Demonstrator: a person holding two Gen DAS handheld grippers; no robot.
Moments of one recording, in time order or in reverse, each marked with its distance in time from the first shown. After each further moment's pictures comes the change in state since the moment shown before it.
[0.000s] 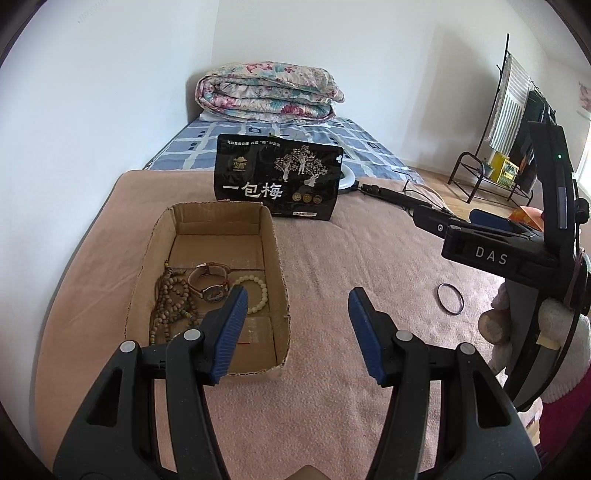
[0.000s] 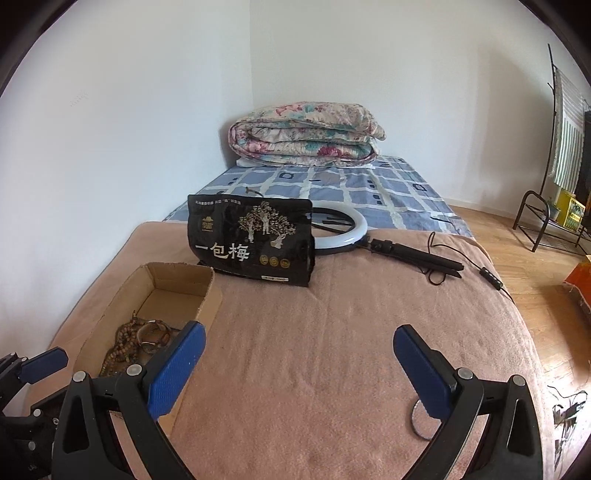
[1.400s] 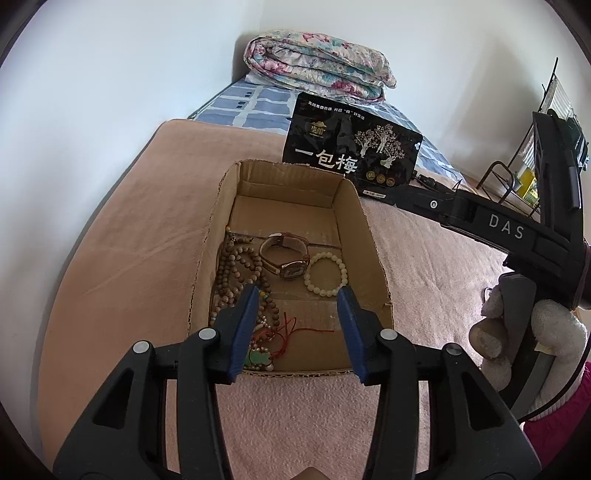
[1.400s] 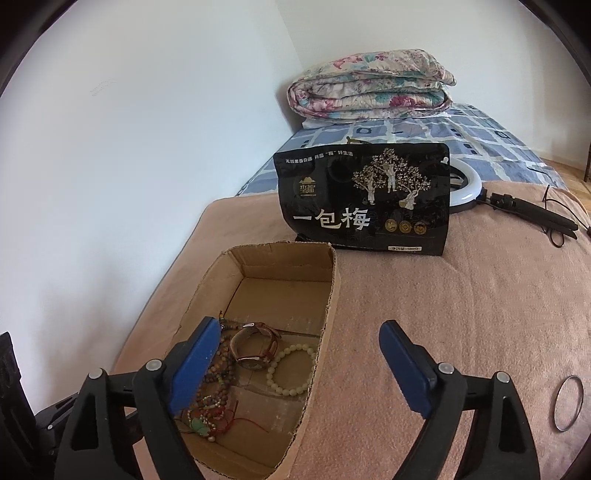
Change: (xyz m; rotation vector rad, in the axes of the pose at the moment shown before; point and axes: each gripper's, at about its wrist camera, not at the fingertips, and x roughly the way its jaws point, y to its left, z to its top) left arm 0.025 0.099 -0.013 -0.156 0.109 0.055; right arm 0.083 0.091 0.006 0.099 0.154 0.312
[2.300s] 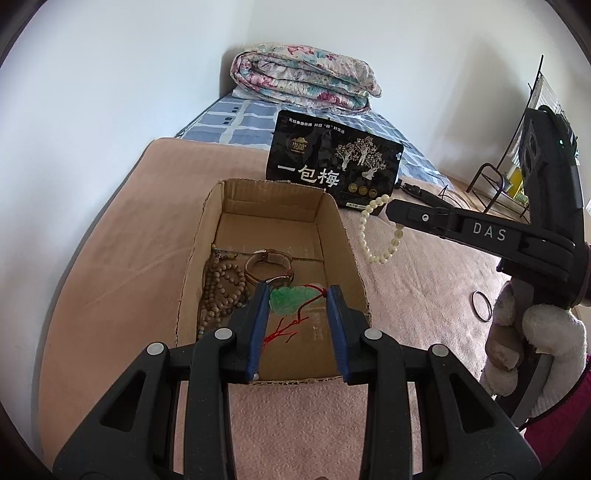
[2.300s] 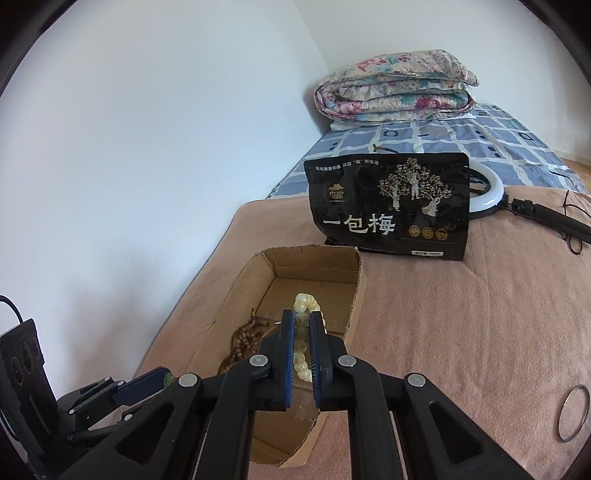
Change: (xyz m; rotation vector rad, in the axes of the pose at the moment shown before) left arm -0.008 -0.016 0.006 0.038 -0.048 -0.025; right arm -0.015 0.002 0.003 -0.028 0.008 0.136
